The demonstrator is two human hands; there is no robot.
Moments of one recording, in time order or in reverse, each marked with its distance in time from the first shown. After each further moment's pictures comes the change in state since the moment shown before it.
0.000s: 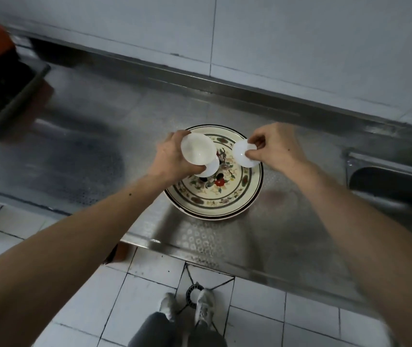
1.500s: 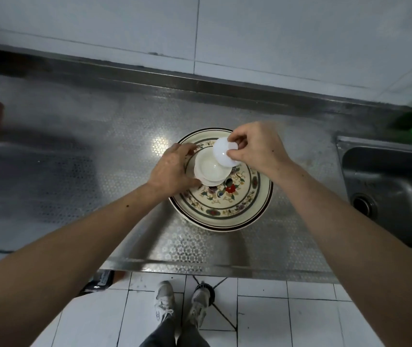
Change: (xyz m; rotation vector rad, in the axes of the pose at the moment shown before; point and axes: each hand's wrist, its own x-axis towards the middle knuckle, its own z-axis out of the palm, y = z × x) left_hand 0.038 -0.046 -0.014 0.094 -0.289 0.234; right_hand 0.017 -0.065 0.034 0.013 0.094 0.065
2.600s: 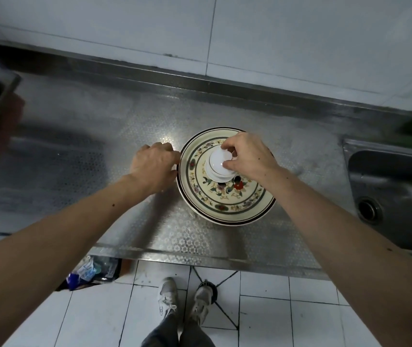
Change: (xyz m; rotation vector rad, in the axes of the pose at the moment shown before) left_hand -0.031 -0.010 -0.053 0.592 -0.037 0.086; right_hand -0.004 -0.013 0.031 -0.168 -0.120 -0.046
